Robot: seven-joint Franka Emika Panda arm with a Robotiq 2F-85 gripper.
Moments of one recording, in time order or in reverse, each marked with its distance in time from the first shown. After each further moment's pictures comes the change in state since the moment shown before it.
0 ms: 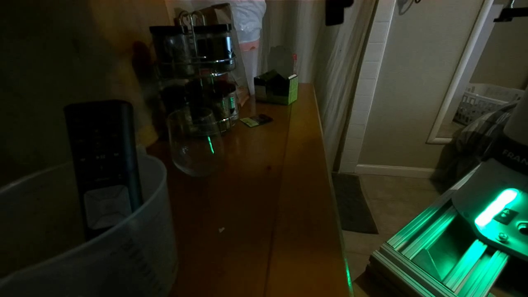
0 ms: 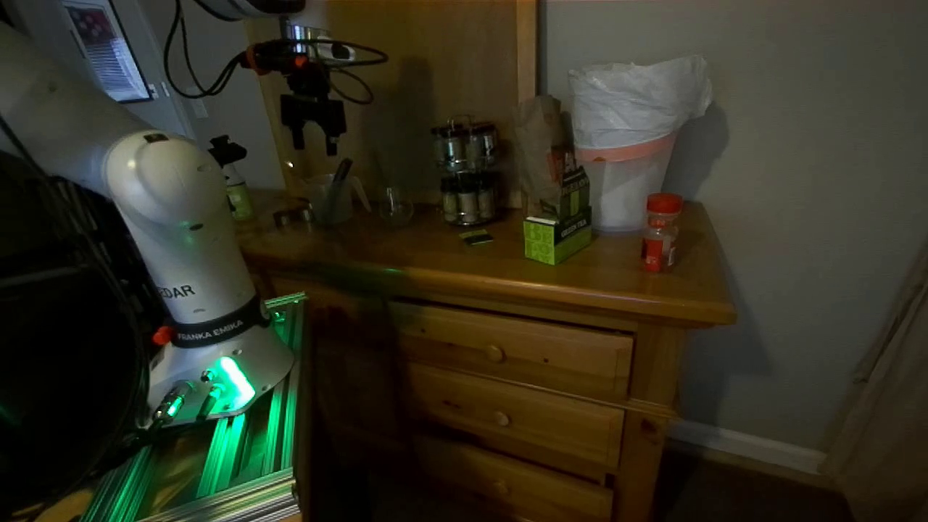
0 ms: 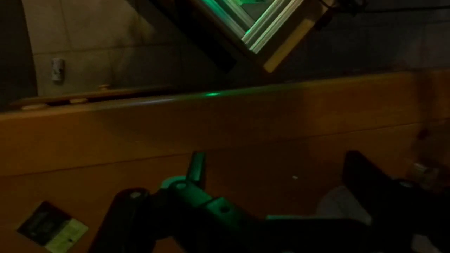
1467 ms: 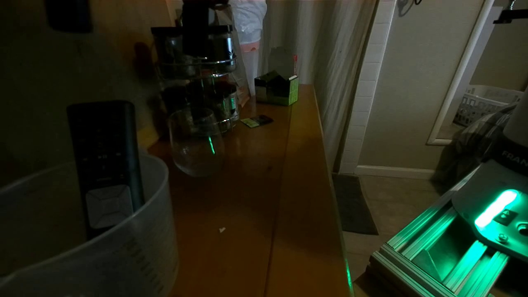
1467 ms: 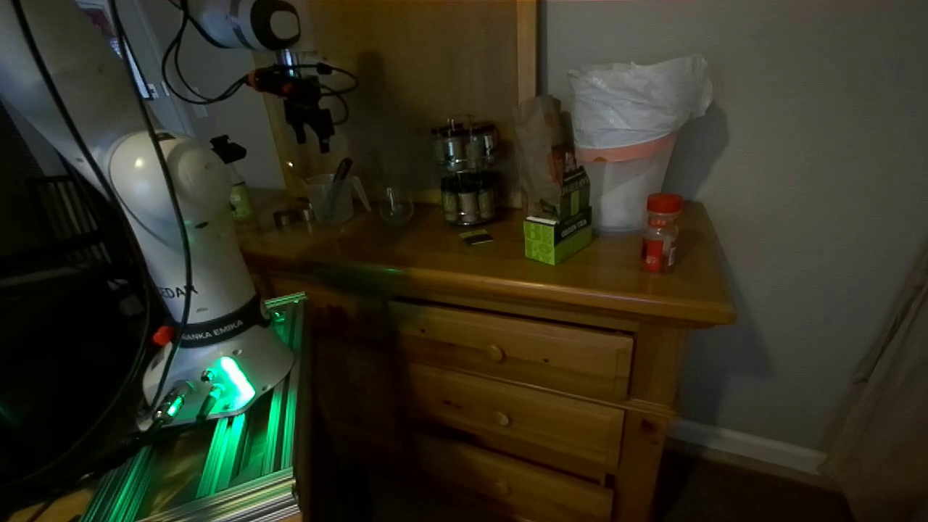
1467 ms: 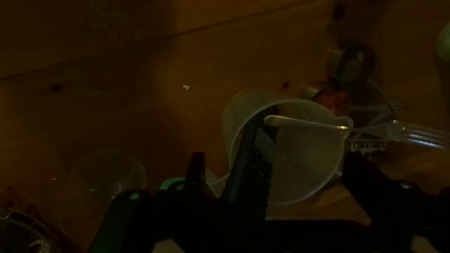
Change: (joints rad) arm 0.057 0.361 0.248 0.207 0.075 0.424 0.412
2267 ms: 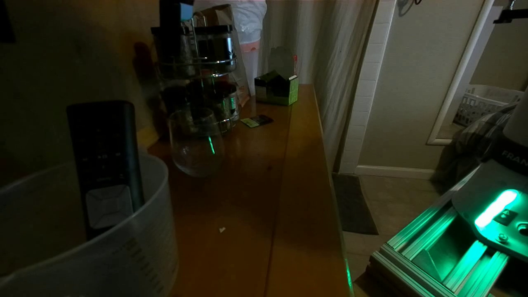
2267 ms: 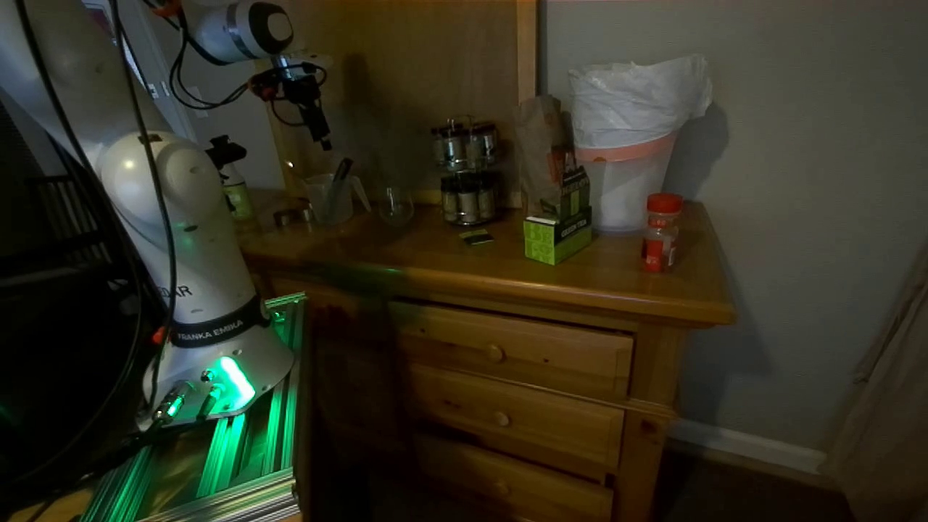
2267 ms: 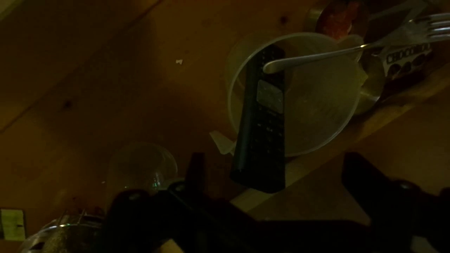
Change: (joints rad) arm -0.121 0.031 0.171 0.034 -0.190 0.109 0.534
